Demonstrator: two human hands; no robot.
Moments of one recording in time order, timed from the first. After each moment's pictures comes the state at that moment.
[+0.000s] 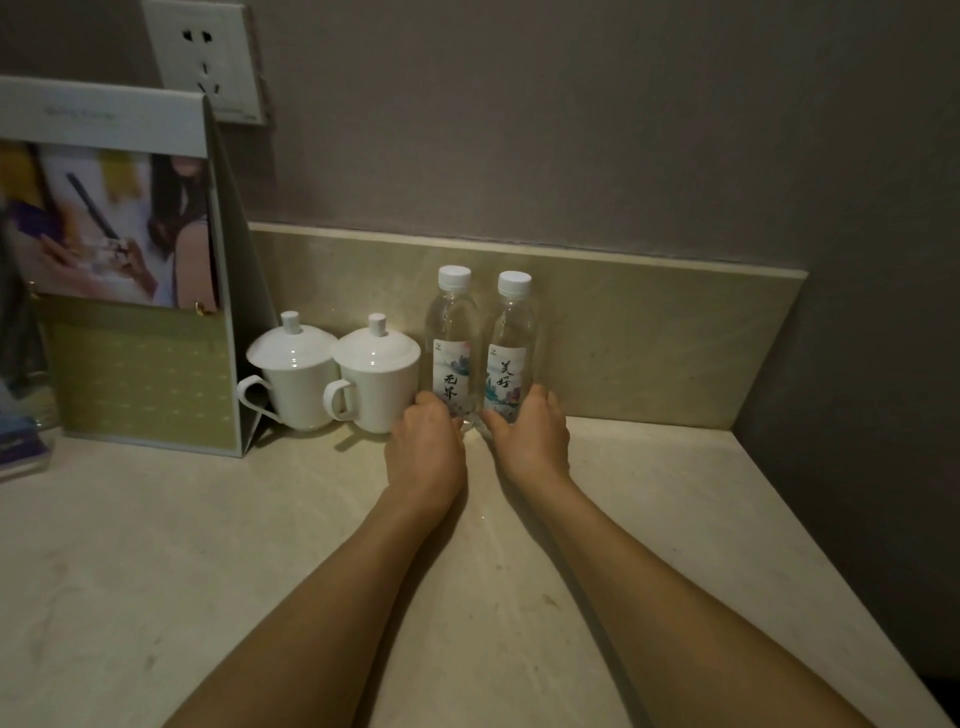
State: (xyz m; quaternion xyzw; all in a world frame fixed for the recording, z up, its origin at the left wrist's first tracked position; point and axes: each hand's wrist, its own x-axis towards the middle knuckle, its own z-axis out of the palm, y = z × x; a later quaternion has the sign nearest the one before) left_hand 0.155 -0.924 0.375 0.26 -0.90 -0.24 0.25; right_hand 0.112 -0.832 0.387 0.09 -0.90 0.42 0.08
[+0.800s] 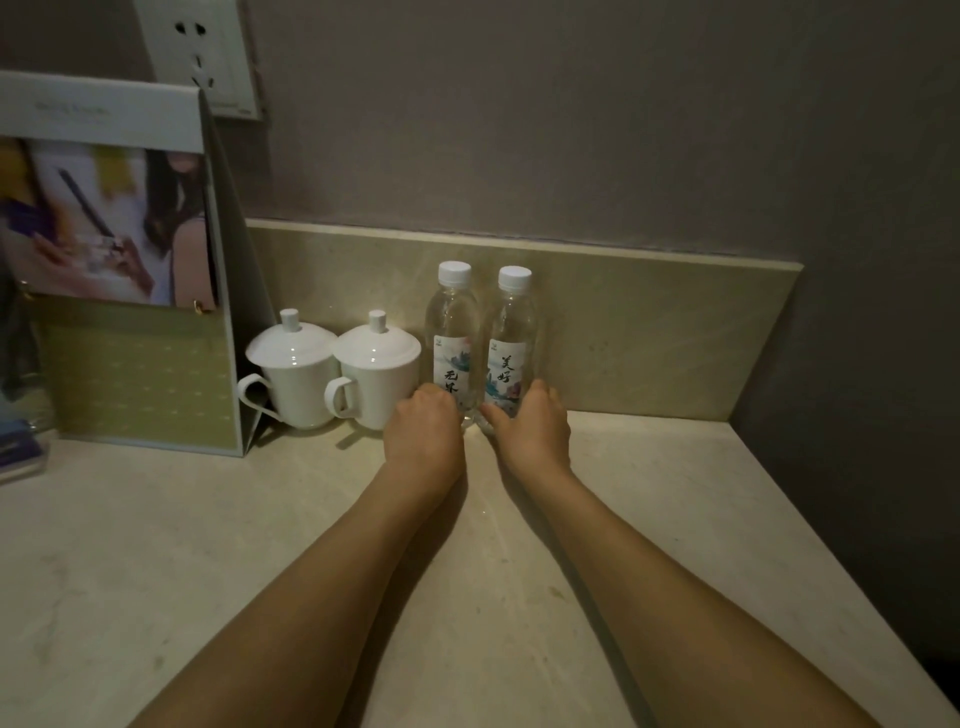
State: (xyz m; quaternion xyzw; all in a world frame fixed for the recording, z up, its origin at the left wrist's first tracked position) left_hand 0.152 -0.935 0.387 0.22 -0.95 -0.09 0.18; right_hand 0.114 -0.836 0.388 0.08 -0.90 0.42 0.08
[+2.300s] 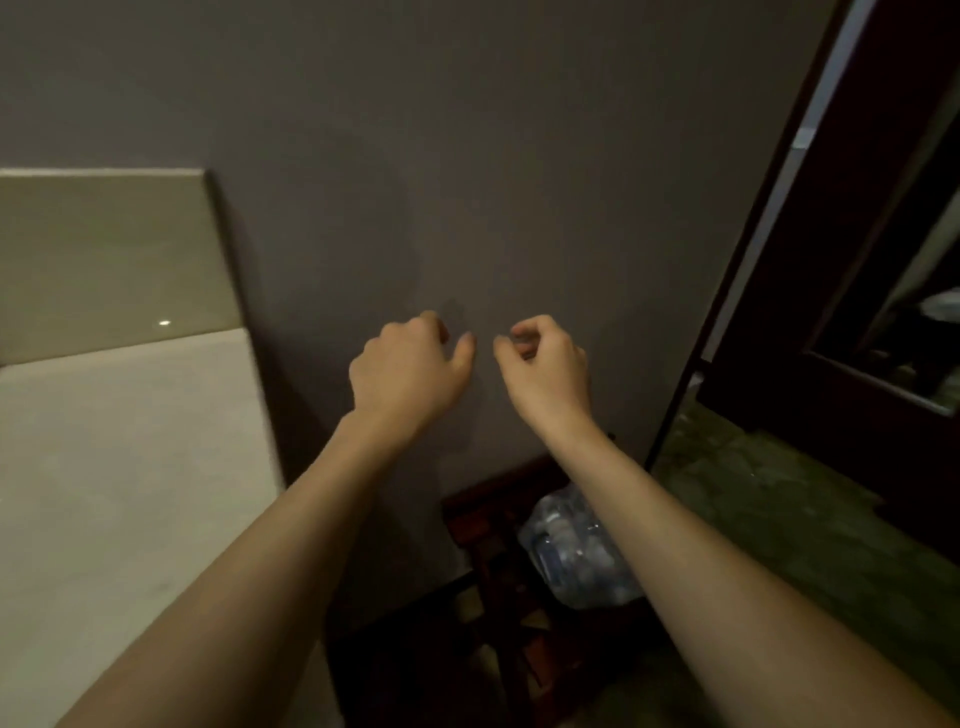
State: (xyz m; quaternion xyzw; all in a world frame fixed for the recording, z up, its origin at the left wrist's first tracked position) left_hand 0.216 -0.438 0.430 -0.09 -0.94 -0.26 0.19; right_hand 0.232 -0.307 0.416 -0.09 -0.85 0.42 0.29
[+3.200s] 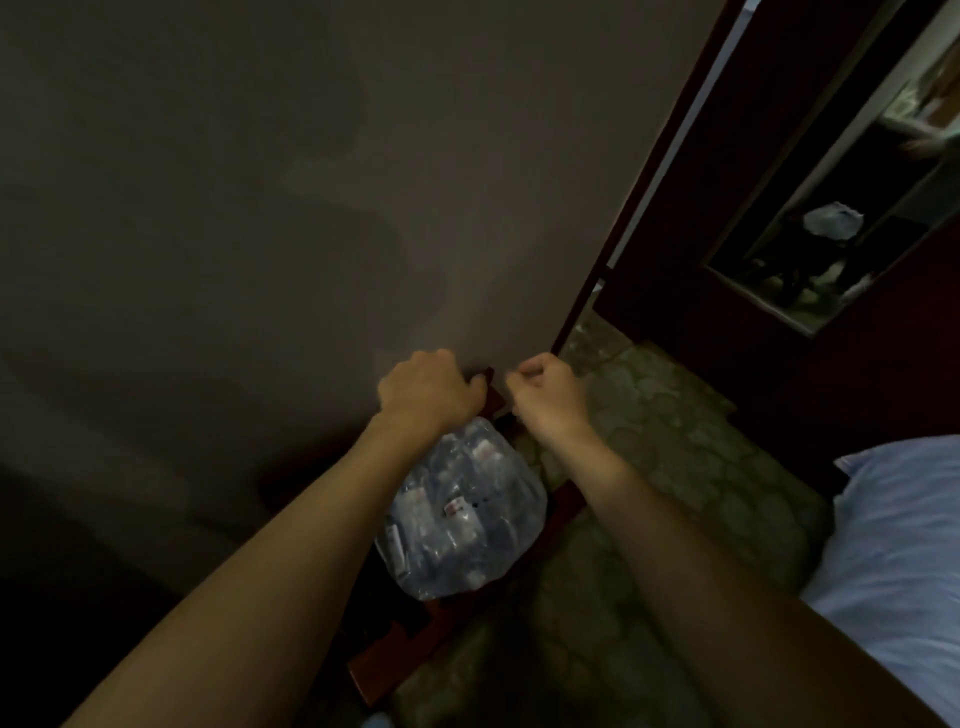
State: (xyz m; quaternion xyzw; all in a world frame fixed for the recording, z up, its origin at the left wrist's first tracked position) left_hand 0.033 -0.133 0.269 -0.15 -0.95 -0.24 -0.11; right_hand 0.085 -0.004 0.264 -0.28 -0.87 0.40 0.09
